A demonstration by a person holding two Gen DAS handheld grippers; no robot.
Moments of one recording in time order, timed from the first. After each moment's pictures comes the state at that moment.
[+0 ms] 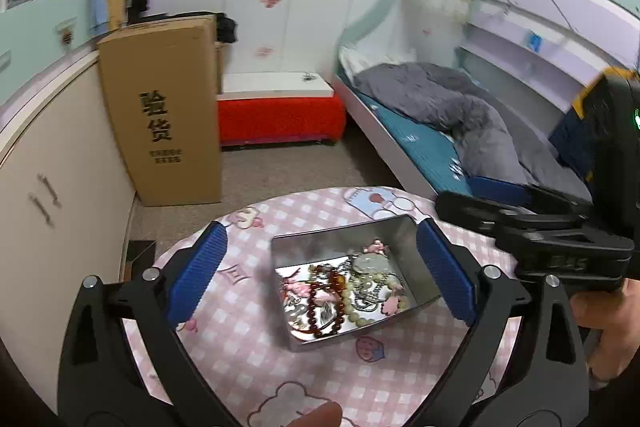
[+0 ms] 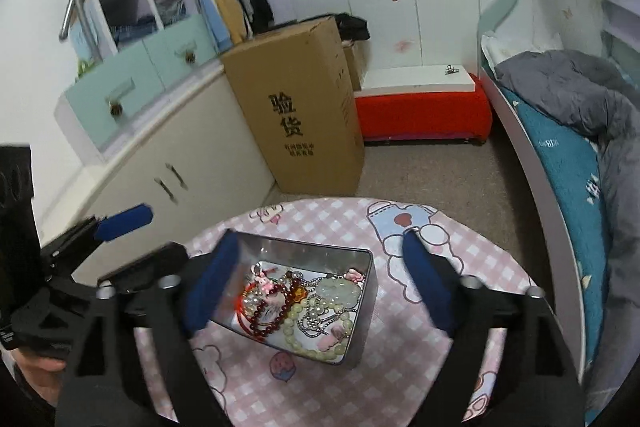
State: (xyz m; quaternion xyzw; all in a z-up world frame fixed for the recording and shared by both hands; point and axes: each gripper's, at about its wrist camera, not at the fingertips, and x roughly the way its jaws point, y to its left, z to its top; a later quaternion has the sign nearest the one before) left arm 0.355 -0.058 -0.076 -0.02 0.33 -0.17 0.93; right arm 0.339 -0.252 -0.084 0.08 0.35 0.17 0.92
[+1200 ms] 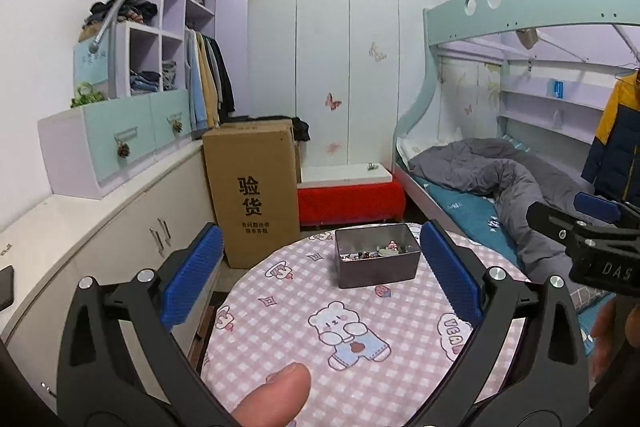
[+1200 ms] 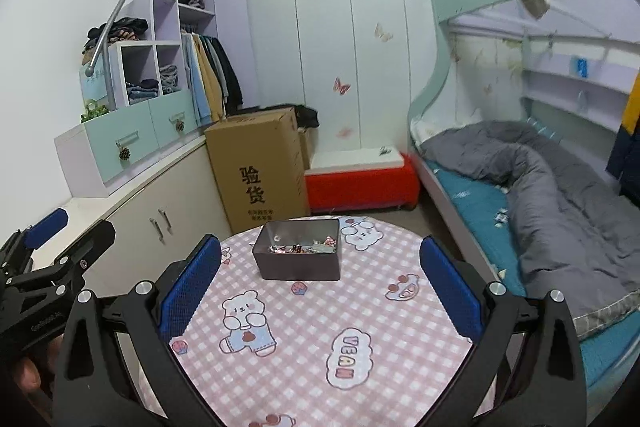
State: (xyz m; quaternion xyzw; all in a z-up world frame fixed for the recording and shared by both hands) left arm 0.070 -0.028 0.015 0.02 0.14 -0.04 0.99; right arm 0.072 -0.237 0.000 0.05 0.20 0.04 0.98
